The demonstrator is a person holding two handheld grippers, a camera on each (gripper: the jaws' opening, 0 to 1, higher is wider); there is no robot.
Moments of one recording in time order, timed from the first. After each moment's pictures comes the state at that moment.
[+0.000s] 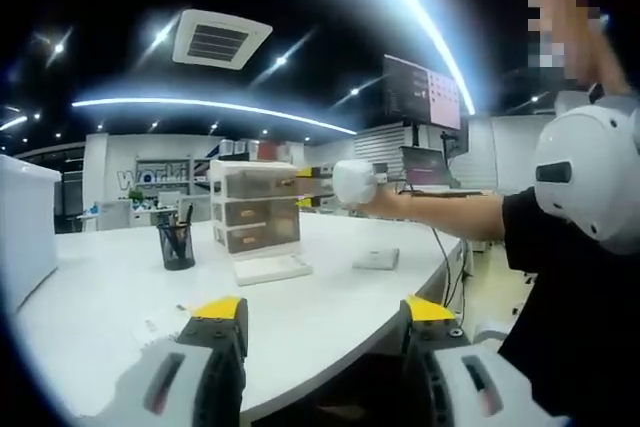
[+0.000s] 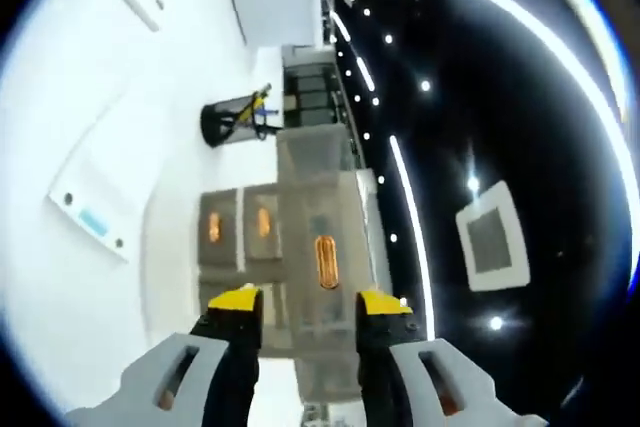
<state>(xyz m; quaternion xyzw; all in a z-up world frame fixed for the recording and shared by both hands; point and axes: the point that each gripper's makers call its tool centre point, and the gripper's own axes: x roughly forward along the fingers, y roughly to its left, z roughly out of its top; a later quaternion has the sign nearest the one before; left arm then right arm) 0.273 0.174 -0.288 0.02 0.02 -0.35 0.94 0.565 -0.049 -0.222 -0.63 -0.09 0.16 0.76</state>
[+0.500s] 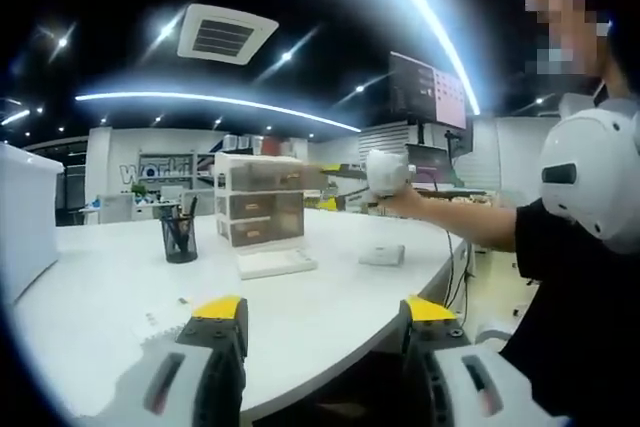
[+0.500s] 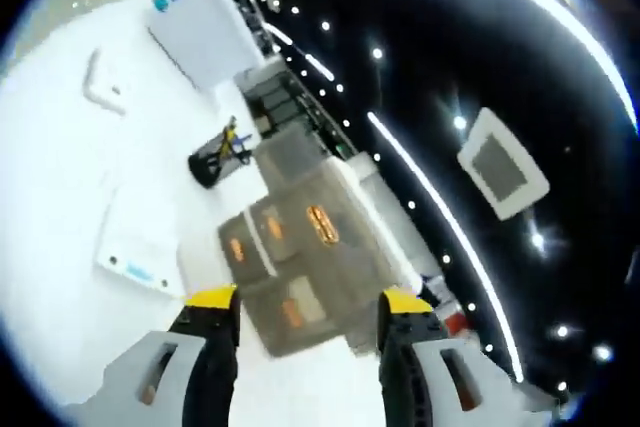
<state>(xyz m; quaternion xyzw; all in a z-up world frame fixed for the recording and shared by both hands) 0.283 0.177 -0.294 0.01 0.03 -0.34 0.94 0.529 -0.073 -0.231 -0.44 -0.06 0.21 0.87</state>
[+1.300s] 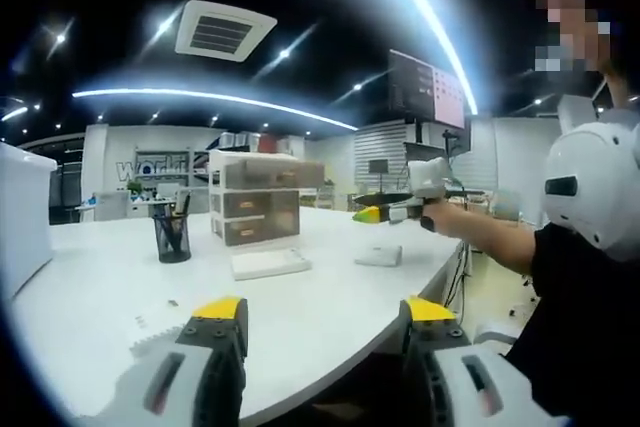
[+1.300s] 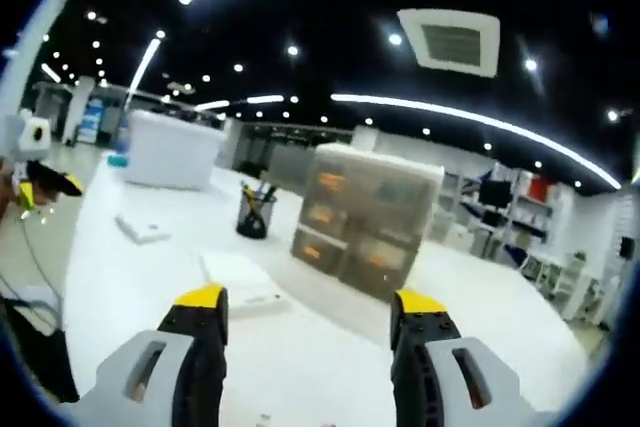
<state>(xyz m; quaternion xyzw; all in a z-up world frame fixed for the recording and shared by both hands) 0.291 0.165 -0.294 0.01 0.03 -0.35 0.93 0.455 -0.106 -0.269 -0.10 0.02 0.30 0.95</state>
